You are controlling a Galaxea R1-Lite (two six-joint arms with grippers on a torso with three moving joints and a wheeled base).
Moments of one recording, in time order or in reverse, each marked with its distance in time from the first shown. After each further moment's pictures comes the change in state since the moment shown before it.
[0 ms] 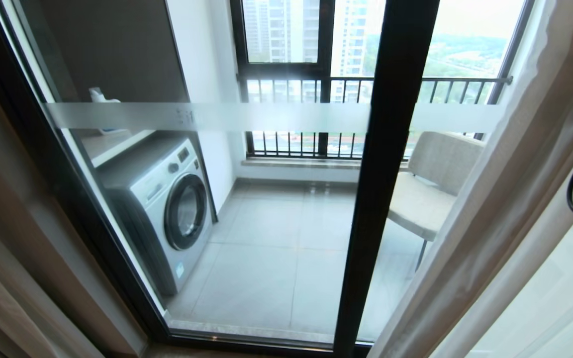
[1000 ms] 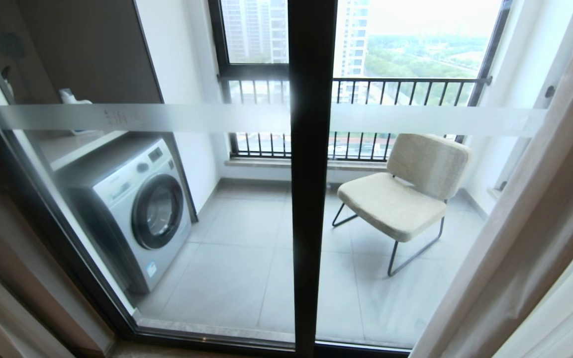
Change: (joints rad) left arm 0.000 0.000 0.000 0.001 -0.001 -0.001; right arm -0.143 -0.063 0.056 0.003 -0.001 0.001
